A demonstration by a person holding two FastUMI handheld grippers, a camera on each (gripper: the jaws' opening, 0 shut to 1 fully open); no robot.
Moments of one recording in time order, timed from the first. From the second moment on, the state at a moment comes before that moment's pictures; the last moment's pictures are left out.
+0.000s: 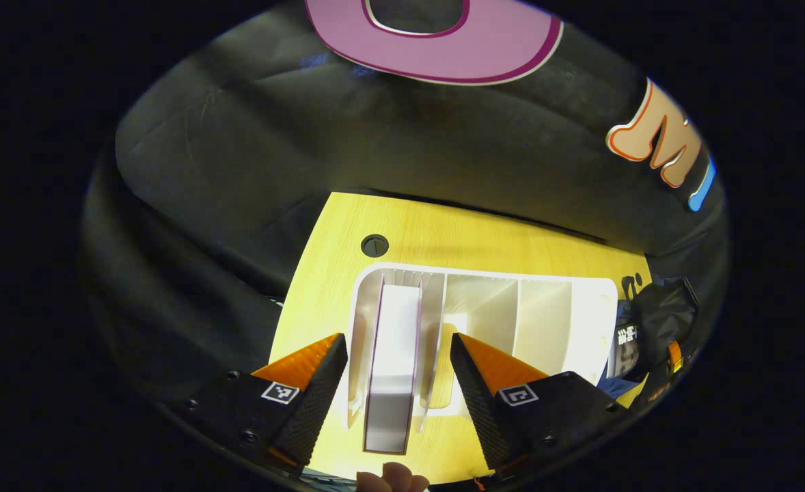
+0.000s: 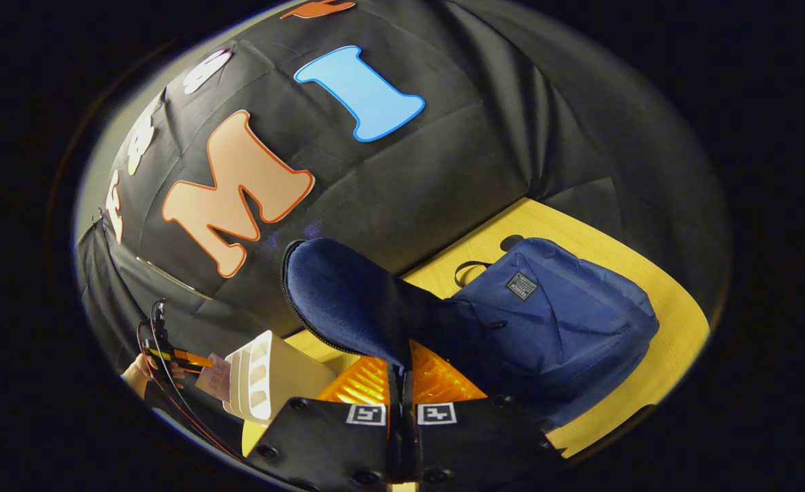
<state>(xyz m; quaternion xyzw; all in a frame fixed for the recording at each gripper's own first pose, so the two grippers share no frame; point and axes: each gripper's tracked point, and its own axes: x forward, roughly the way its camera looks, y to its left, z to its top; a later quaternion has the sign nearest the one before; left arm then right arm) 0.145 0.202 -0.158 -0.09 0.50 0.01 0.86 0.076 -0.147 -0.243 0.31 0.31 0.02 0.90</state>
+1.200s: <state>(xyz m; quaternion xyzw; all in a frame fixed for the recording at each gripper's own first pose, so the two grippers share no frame) 0.113 0.210 -0.203 -0.09 0.58 0.01 0.81 0.076 -0.147 -0.249 0.32 0.31 0.01 0.90</state>
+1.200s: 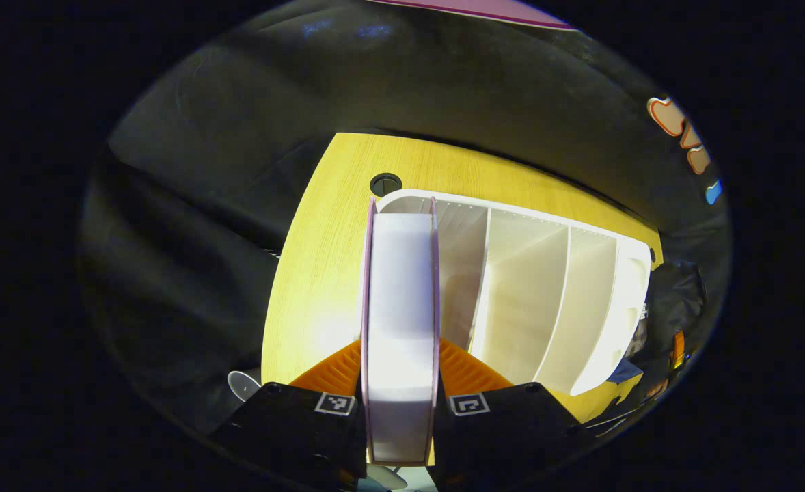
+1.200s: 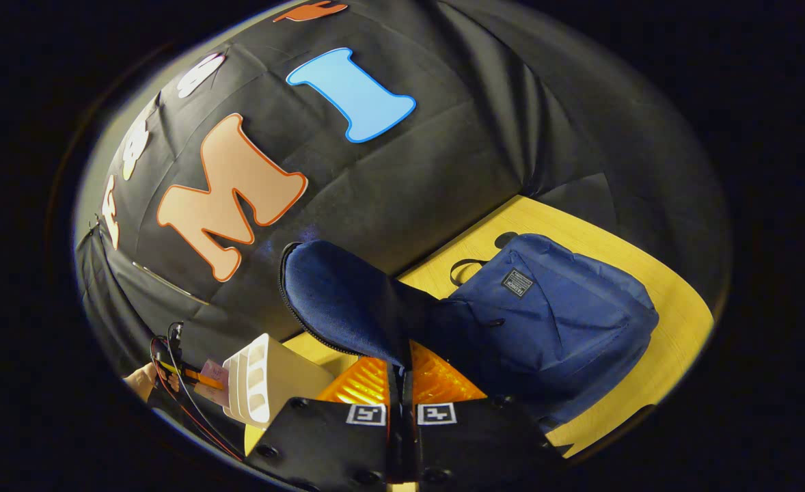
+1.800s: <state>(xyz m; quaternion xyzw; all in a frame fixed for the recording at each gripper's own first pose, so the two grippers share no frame) 0.116 0.225 -0.120 -0.09 0.51 0.00 0.86 0.074 -0.148 -0.248 0.32 0.30 0.01 0.90</state>
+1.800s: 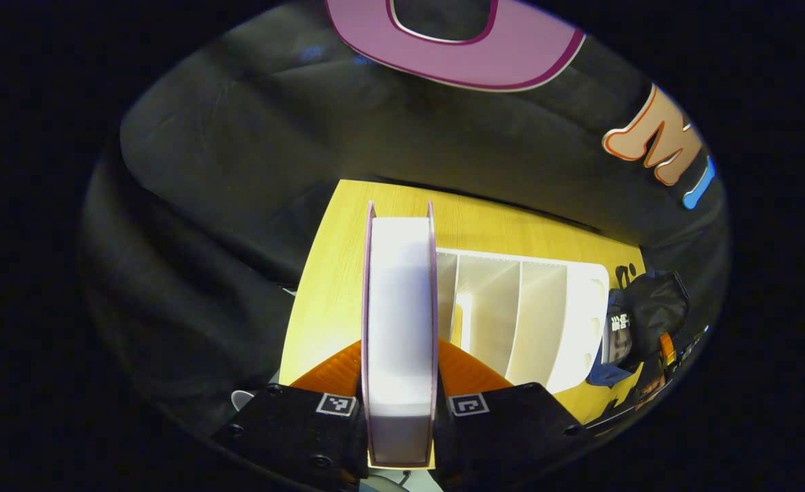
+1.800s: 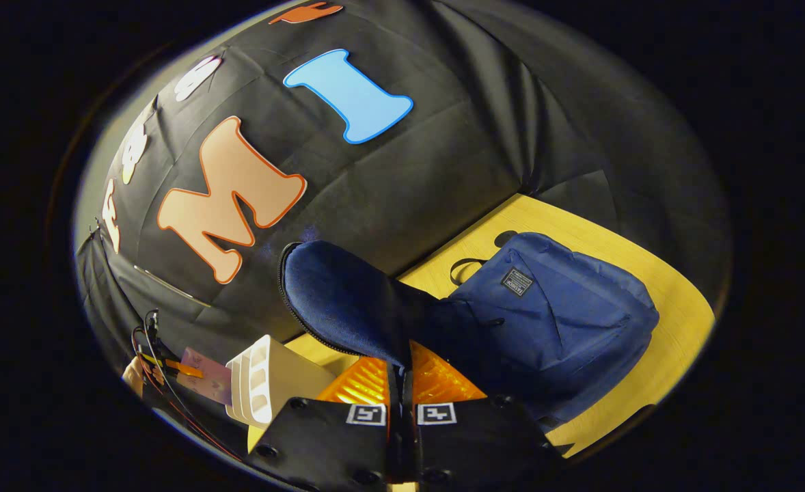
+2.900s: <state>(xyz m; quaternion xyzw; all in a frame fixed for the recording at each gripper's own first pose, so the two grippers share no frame) 0.067 0.167 -0.016 -0.45 0.32 -0.08 0.83 0.075 -0.155 -0.246 0.32 0.31 0.02 0.89</state>
